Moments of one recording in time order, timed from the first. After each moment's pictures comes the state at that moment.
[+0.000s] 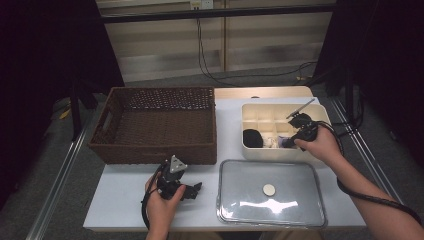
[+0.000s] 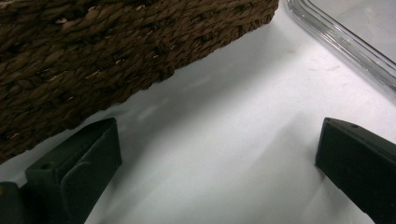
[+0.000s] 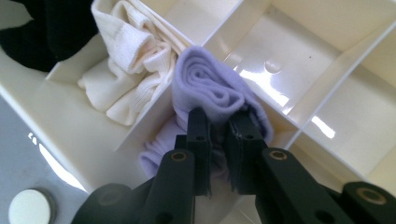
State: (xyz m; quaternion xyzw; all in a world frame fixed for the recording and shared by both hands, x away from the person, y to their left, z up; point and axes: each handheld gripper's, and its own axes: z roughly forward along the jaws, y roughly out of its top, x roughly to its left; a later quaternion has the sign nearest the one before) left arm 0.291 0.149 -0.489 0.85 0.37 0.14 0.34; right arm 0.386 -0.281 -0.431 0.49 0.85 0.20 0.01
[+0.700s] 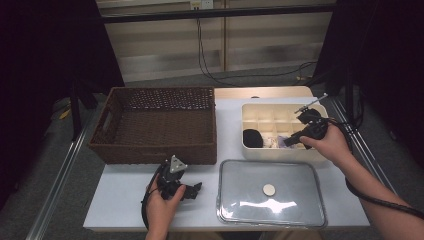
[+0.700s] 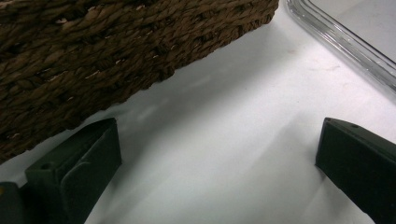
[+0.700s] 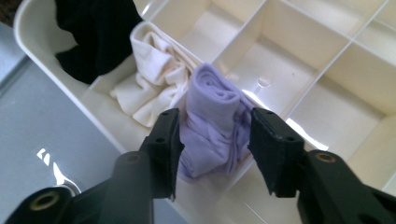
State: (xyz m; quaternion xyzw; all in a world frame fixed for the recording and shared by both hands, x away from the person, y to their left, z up) left arm 0.291 0.149 -0.489 0.85 0.37 0.14 0.34; right arm 0.370 -0.291 -0.401 0.49 0.83 0.25 0.04
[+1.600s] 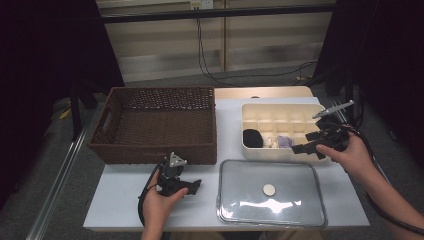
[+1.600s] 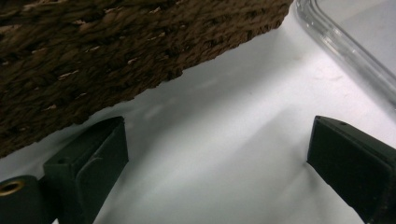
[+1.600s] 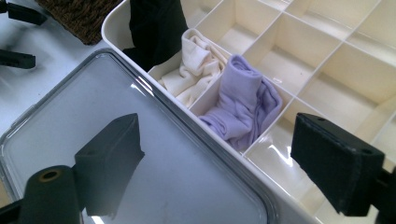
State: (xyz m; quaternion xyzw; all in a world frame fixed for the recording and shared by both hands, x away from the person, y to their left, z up) left arm 0.298 0.148 -0.479 0.84 0.41 0.11 0.33; right arm 0.318 -0.311 -0.379 0.47 0.82 0.33 0.05
